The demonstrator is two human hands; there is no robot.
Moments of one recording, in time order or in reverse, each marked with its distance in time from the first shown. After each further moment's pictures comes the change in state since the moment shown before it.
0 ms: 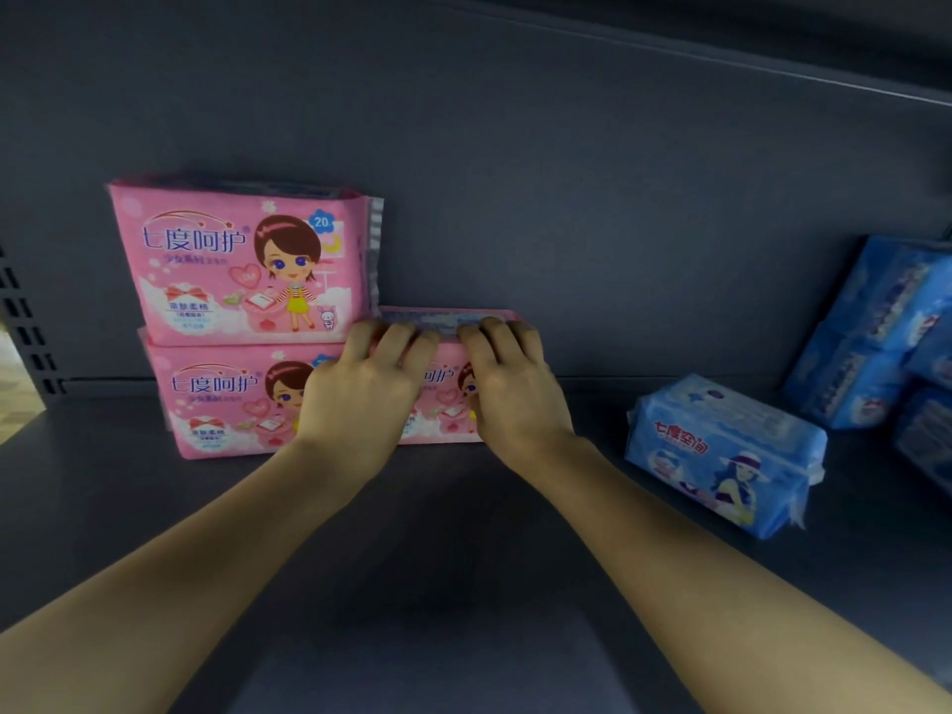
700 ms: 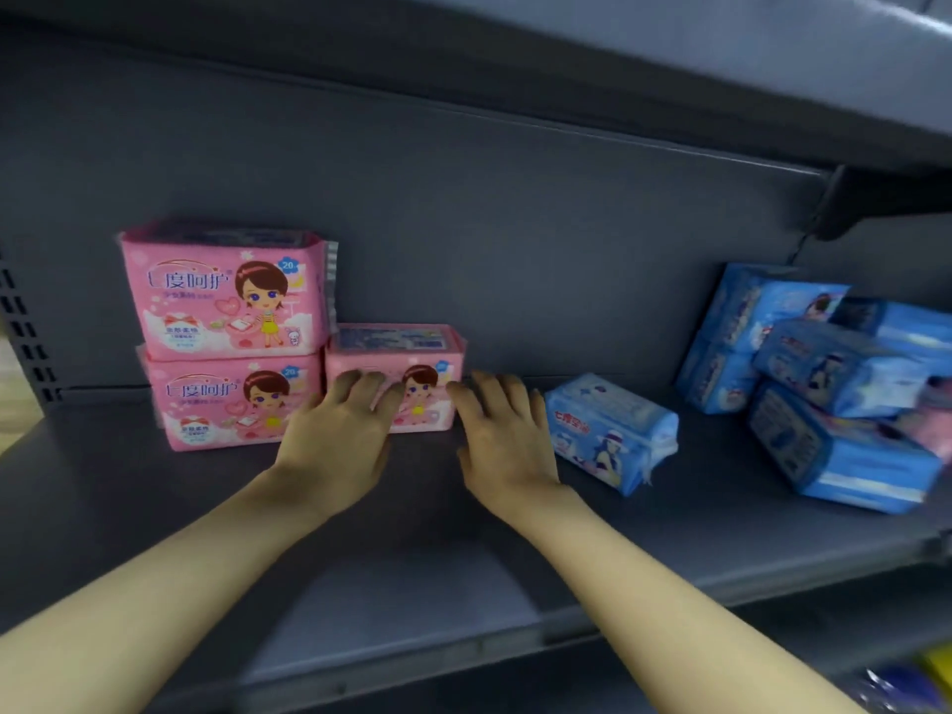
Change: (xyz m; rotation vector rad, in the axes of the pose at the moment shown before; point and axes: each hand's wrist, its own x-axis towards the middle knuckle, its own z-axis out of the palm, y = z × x) left_hand -0.020 0.027 -0.061 -0.059 -0.305 0.075; right_hand -0.062 -0.015 -0.086 -0.187 -0.217 0.114
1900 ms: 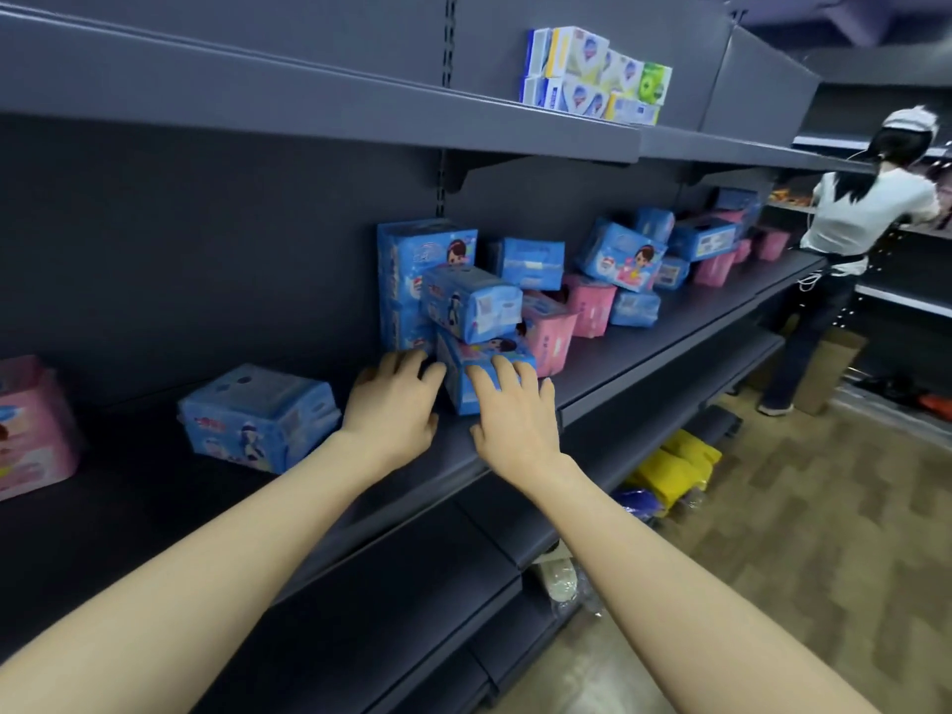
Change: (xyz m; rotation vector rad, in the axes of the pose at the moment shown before) left_hand 0.096 0.330 -0.086 -0.339 -0.099 0.384; right_hand -0.167 0.251 -0.111 -0.299 -0.065 0.530
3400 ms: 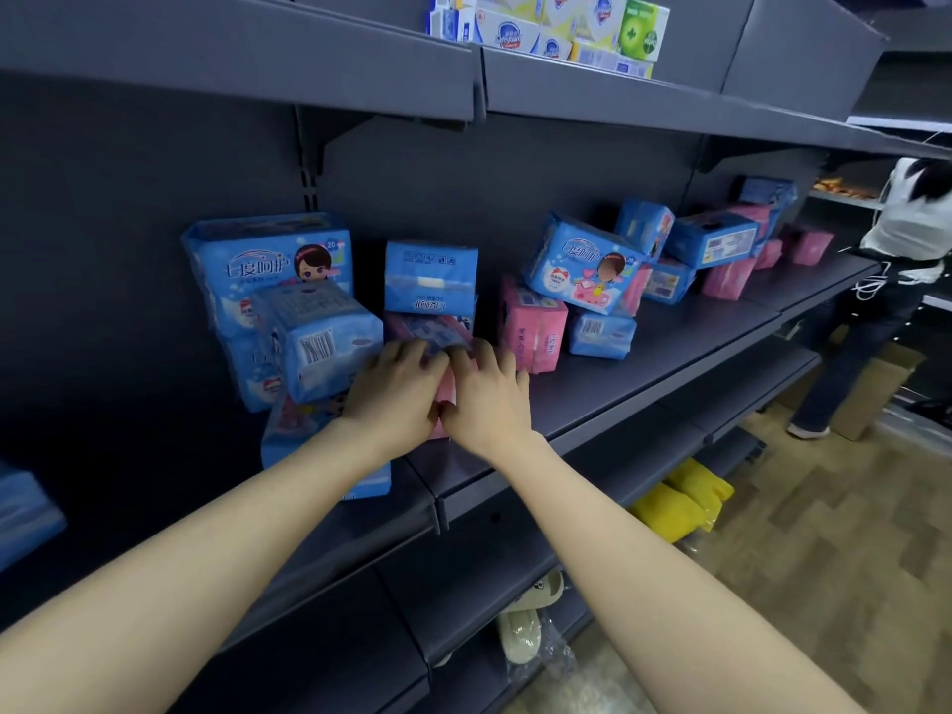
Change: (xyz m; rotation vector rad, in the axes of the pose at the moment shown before) left_hand 0.199 0.120 0.063 0.009 -0.008 -0.027; right_hand 0.133 0.179 0.070 0.228 -0.053 0.011
